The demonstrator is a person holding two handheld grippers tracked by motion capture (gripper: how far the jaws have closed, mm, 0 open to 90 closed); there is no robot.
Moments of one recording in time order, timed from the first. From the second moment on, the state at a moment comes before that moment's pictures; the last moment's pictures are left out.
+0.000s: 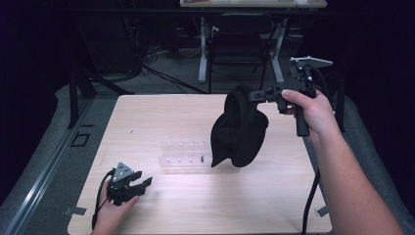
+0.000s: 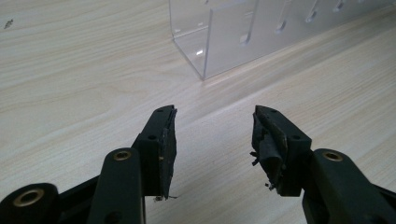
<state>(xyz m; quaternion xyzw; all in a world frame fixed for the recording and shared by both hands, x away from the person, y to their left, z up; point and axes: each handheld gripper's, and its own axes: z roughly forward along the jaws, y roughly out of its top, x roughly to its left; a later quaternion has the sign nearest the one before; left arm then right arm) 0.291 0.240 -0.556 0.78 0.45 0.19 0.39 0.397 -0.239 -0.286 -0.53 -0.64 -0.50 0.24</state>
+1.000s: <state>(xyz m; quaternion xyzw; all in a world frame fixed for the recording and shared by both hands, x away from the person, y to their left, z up) 0.291 0.236 -0.555 0.78 0.45 0.19 0.39 0.442 -0.199 -0.314 -0.55 -0.64 -0.48 0.24</state>
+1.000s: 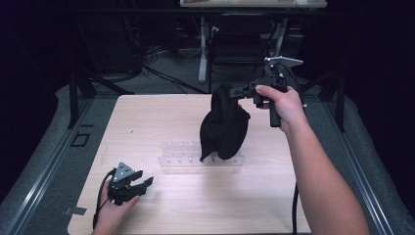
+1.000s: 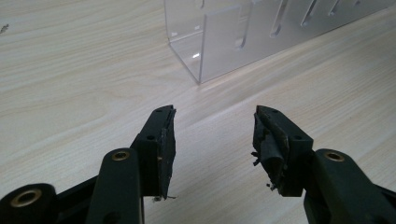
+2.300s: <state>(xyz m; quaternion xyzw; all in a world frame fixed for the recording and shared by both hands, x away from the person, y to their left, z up) 0.307 0.121 -0.487 0.80 0.33 0.19 0.47 0.438 -0.156 -0.322 -0.52 -0.64 -0.49 0.28</state>
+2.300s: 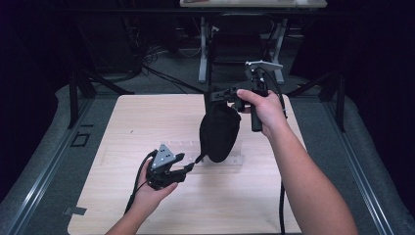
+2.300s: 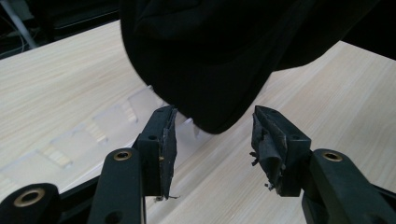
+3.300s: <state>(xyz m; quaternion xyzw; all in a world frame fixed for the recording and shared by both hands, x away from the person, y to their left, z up) 0.312 0.084 -0.480 0.82 0.28 0.22 0.45 0.430 -0.162 -0.317 -0.51 -0.63 -0.52 0.27</state>
